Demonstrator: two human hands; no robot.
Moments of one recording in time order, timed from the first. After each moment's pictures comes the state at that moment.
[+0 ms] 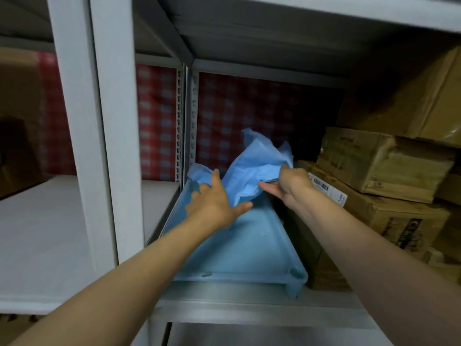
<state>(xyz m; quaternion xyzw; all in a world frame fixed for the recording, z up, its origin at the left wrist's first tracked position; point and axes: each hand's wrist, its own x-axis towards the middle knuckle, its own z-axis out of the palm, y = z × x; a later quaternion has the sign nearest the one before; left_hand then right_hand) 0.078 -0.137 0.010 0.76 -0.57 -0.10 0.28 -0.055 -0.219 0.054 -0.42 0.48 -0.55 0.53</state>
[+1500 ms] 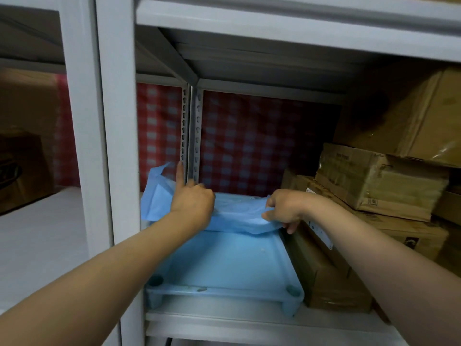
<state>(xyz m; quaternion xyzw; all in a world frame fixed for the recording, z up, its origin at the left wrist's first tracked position) 0.106 -0.132 0.036 0.75 -0.61 0.26 0.01 -0.078 -0.192 0.080 -0.81 0.57 0.04 0.13</state>
